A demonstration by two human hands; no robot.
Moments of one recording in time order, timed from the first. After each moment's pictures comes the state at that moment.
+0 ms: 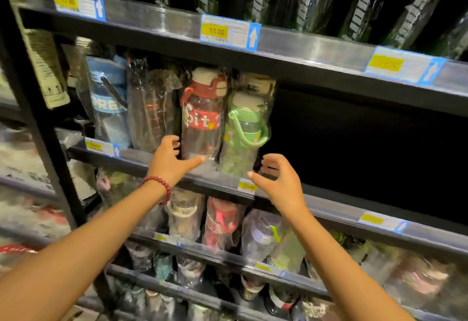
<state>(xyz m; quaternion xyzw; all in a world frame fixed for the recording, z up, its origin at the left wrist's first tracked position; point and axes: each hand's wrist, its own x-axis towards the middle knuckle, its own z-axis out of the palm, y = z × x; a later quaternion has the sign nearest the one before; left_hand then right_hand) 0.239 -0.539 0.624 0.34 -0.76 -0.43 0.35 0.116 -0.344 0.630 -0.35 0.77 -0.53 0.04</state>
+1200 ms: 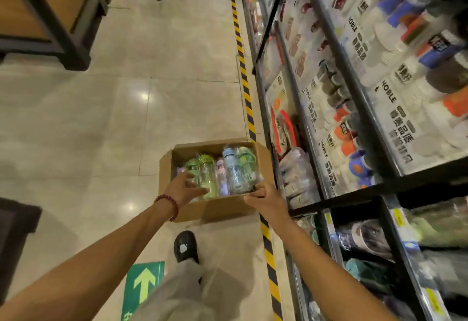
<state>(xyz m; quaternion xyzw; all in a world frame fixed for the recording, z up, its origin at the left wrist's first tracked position) 0.783 -0.572 0.330 0.77 -0.25 -0.52 0.26 0.568 -0.641 0.347 -0.55 0.62 -0.06 0.56</state>
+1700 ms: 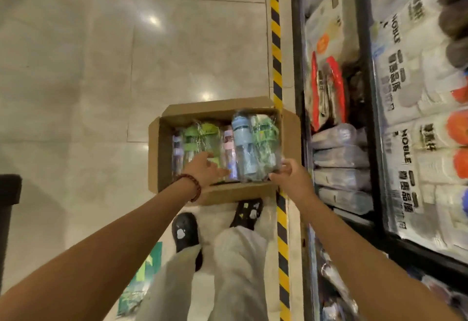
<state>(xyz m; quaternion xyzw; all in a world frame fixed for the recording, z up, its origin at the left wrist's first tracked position) 0.782 -0.754 0.126 0.77 -0.19 -0.57 0.19 0.583 -0.834 0.127 -0.54 0.66 0.04 0.53</state>
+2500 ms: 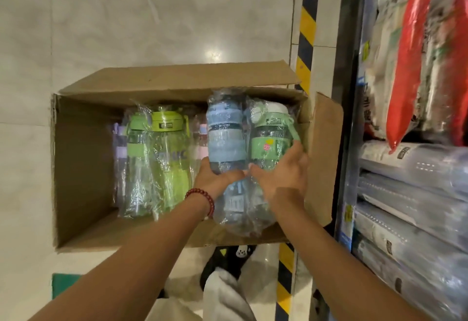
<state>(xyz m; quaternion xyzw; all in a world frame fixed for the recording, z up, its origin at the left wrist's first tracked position) 0.714 -0.859 -0.182 0.76 0.07 -0.59 0.26 0.614 -0.936 -0.158 -0.64 0.68 0.15 0.34</state>
